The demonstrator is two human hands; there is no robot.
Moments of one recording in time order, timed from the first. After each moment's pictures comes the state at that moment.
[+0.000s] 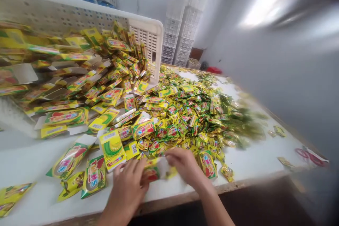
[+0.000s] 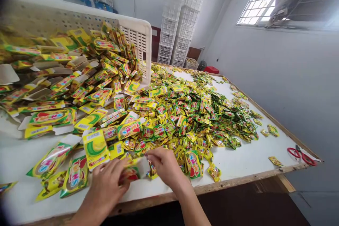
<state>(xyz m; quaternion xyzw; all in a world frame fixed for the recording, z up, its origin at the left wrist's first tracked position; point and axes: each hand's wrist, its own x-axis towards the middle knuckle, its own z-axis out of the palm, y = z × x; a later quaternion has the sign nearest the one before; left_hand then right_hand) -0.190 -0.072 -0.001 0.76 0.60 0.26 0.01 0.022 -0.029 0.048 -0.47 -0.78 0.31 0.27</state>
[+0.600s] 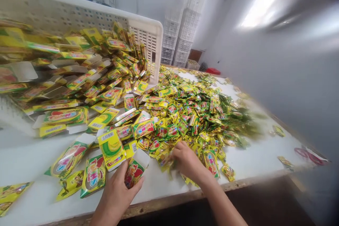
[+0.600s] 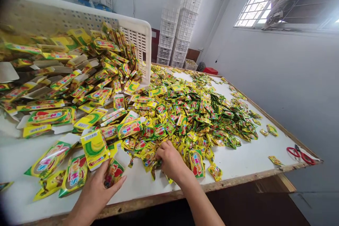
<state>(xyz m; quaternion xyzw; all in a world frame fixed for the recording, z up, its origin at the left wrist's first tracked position) -0.223 -0.071 -0.055 0.67 0.66 0.33 0.06 0.047 -0.009 0.030 -0.46 -0.86 0.12 0.15</state>
